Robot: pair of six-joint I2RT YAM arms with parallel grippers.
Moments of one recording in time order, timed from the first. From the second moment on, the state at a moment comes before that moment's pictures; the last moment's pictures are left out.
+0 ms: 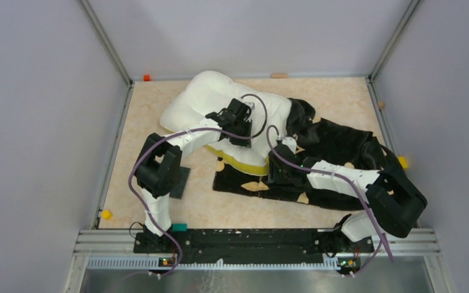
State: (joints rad) left arm -0.63 1.92 1.43 -0.46 0.12 -0.39; right arm 0.80 1.42 0.73 -0.28 0.27 0.70
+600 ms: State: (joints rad) left arm -0.62 1.92 1.46 -0.49 0.13 -0.39; right arm 0.84 1.41 0.79 -0.39 0.29 0.69
